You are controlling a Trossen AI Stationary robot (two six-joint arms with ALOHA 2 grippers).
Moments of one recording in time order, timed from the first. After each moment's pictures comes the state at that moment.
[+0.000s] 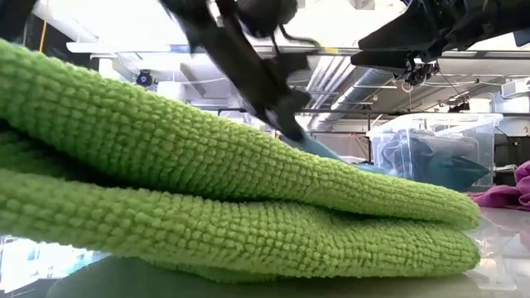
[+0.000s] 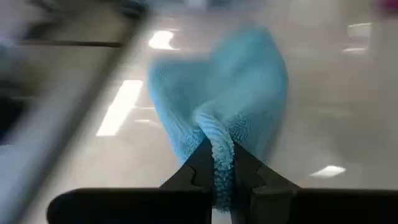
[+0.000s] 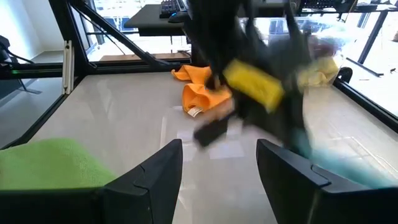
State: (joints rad) left arm -0.04 1.91 1.26 -0.11 -0.62 0.00; right arm 0.28 1.05 0.44 0.36 0.34 0.09
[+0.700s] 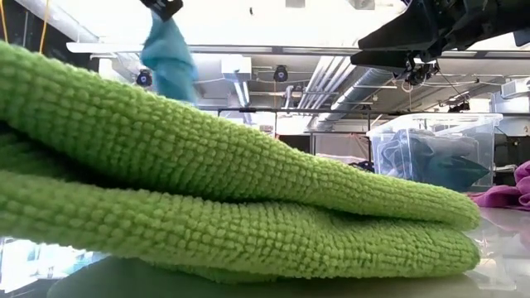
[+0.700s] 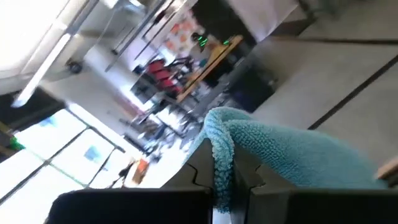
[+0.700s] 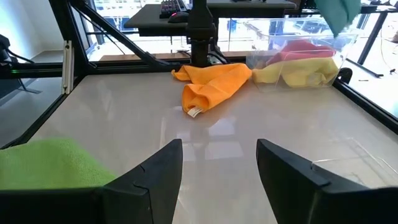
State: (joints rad) left arm -0.02 1.20 1.25 -0.93 -1.57 -0.09; right arm 0.28 1.05 0.44 0.36 0.34 0.09
